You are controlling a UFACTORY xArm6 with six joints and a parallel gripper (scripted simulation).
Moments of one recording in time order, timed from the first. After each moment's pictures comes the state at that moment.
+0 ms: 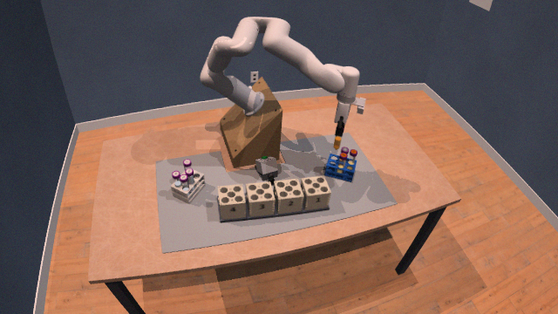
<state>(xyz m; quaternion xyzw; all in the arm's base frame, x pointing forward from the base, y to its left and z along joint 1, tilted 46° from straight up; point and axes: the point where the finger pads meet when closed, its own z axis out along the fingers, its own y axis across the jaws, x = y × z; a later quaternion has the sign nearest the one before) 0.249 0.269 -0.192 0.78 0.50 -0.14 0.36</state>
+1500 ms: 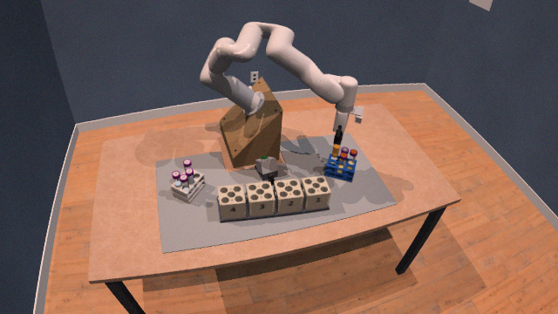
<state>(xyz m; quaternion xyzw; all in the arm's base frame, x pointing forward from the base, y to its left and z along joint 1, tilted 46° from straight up) 0.255 0.239 -0.223 0.78 0.50 -0.14 0.36</state>
